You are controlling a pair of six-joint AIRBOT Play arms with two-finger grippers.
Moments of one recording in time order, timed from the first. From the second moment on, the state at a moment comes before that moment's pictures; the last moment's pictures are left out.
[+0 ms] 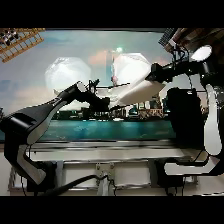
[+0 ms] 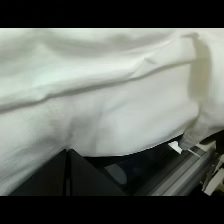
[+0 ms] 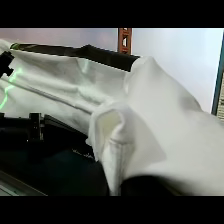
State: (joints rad) left arm -0.47 -1.83 1.30 0.76 -0.97 -1.50; right arm -0.07 -1.49 1.53 -0.91 1.40 1.45
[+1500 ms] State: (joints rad) left arm -0.05 -1.48 1.29 0.74 -1.18 -1.31; right arm 0.25 -1.52 1.76 -0.97 1.33 1.55
